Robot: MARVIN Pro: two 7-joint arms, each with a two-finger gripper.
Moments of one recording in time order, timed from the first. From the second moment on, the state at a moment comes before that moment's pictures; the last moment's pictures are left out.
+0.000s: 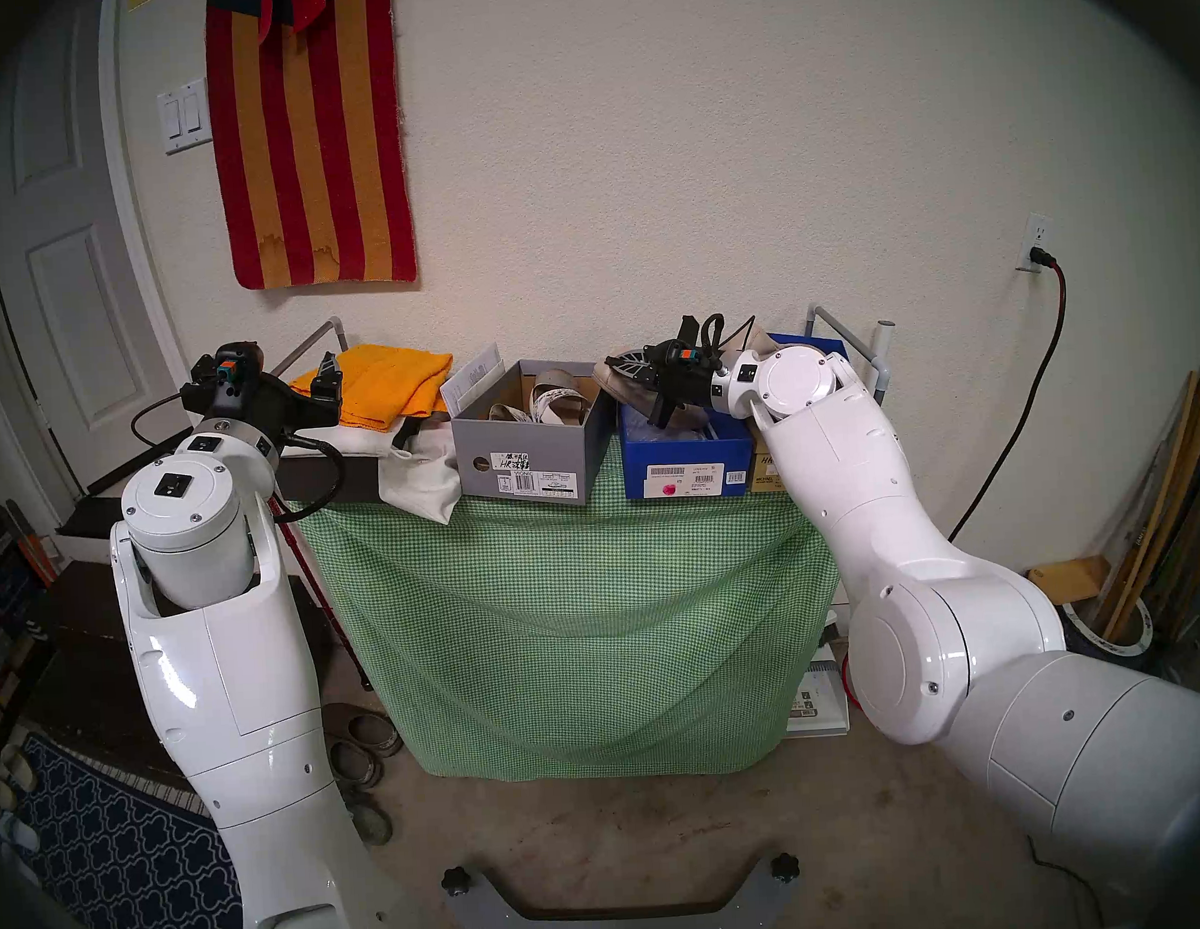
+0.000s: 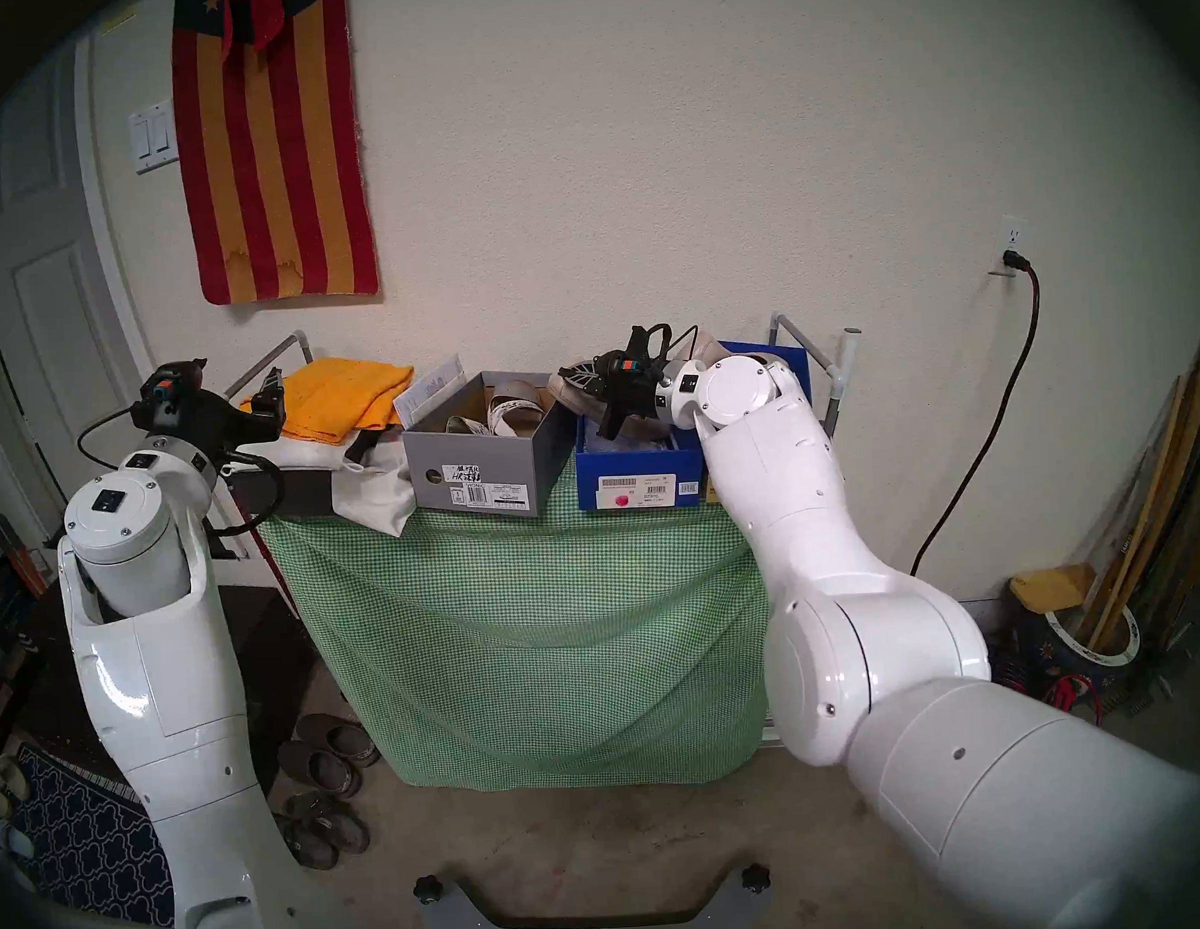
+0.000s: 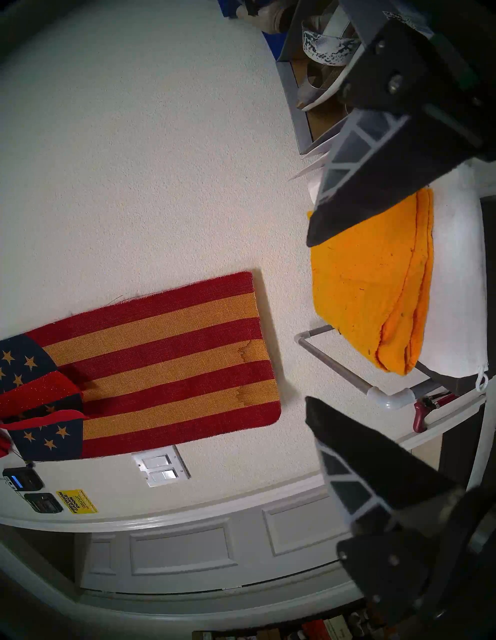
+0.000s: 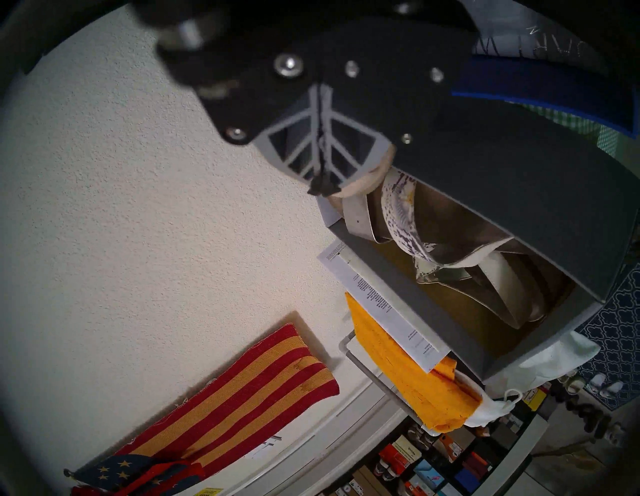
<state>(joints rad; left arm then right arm) 1.29 -1.62 -2.00 -1.99 0.43 0.36 -0.46 -0.62 -1.56 1.59 -0.81 -0.67 -0.46 0.84</state>
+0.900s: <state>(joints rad) 1.29 -1.63 -2.01 -1.99 0.43 0.36 -0.47 -0.60 -1.53 1.61 -0.75 -0.74 -0.44 0.82</state>
